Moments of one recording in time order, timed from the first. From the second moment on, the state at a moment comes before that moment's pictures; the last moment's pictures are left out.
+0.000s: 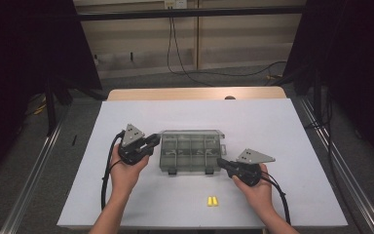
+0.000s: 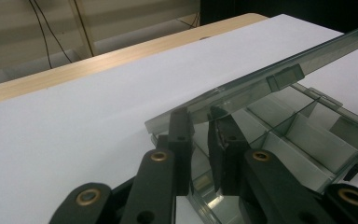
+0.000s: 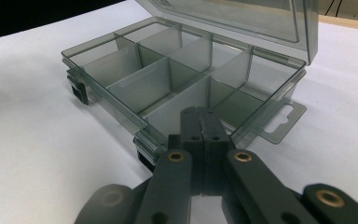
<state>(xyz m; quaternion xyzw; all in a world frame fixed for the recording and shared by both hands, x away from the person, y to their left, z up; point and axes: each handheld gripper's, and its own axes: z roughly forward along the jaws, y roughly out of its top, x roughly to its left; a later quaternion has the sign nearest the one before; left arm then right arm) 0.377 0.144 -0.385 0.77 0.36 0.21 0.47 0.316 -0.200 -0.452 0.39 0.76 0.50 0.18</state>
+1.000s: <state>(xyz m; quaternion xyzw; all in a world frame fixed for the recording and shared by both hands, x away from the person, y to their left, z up) 0.391 0.142 -0.378 0.77 0.37 0.21 0.47 0.315 -0.200 -0.452 0.39 0.75 0.50 0.18</state>
